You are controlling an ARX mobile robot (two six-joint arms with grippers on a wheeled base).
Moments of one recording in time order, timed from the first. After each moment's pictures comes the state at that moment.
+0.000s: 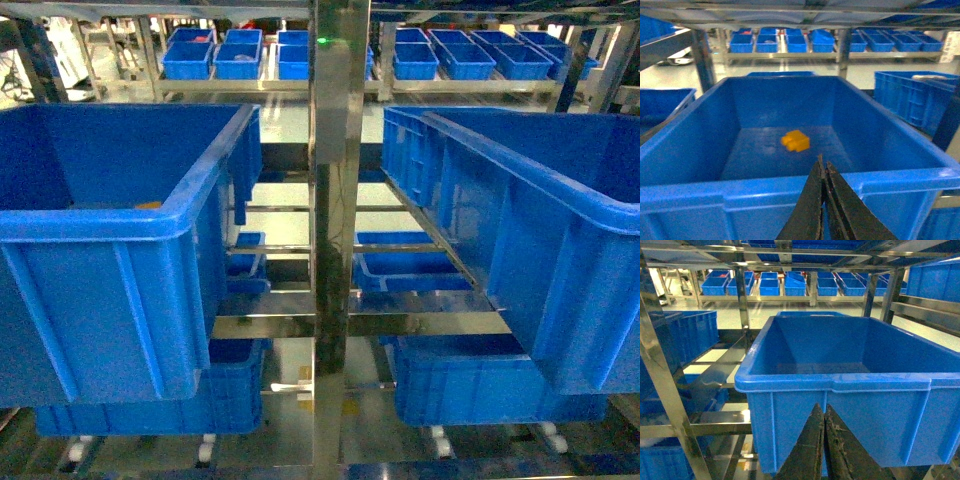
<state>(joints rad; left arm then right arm) 0.08 0.62 0.18 0.44 0.08 0.00 0.00 0.46 0.10 0.36 0.00 0.00</state>
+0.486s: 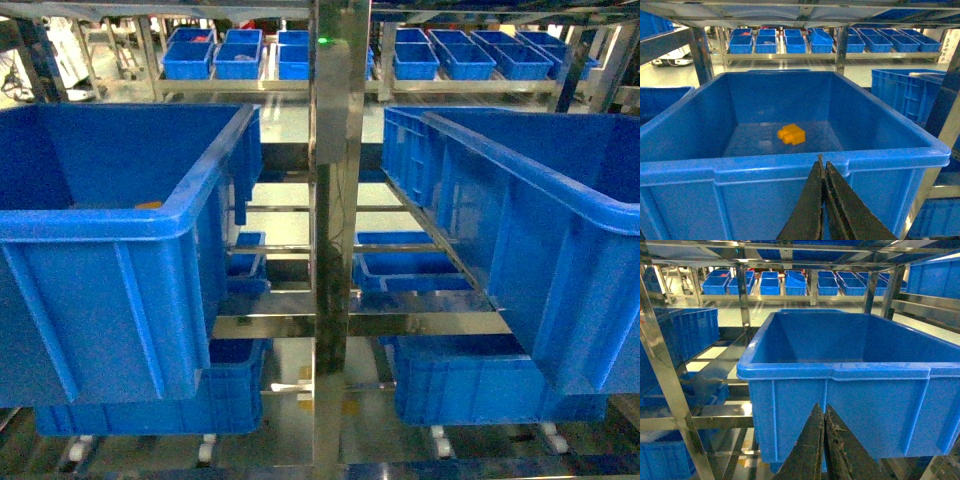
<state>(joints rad) 0.00 0.47 0.08 0.38 0.00 0.00 0.00 0.33 0.05 0.28 0.00 0.00</state>
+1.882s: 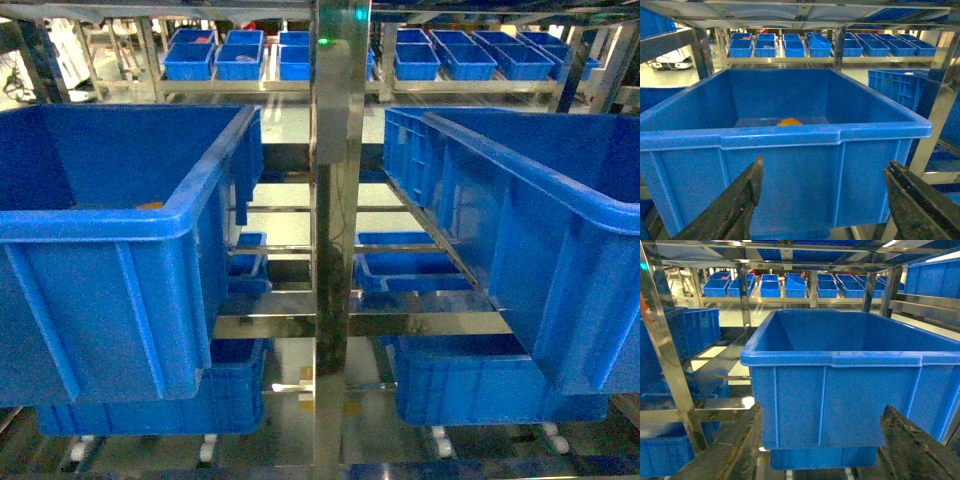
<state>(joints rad) 0.00 0.01 0.02 0.00 0.00 0.00 0.00 0.00 0.01 0.00 0.00 0.00</state>
